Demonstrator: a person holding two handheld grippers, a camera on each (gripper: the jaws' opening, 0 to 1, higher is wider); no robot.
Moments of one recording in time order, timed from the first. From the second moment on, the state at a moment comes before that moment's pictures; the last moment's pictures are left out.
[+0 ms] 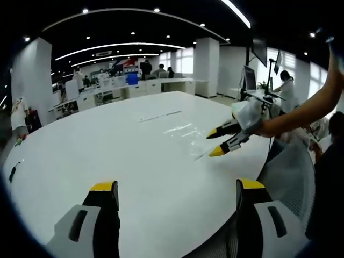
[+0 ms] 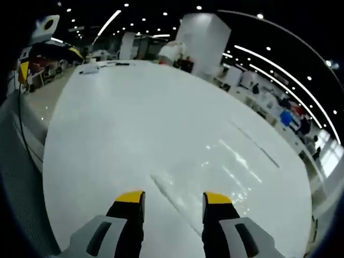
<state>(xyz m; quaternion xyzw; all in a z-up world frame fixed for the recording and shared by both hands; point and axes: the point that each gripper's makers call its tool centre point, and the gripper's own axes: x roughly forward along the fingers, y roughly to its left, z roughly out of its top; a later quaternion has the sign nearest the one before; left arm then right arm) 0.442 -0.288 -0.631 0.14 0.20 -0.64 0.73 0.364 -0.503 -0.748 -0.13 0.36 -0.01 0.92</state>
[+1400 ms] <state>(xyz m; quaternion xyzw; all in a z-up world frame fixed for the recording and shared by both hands) 0.419 -0.296 -0.641 0.18 0.20 -0.67 0.69 0.380 -0.491 -0.778 -0.15 0.39 0.07 0.91</state>
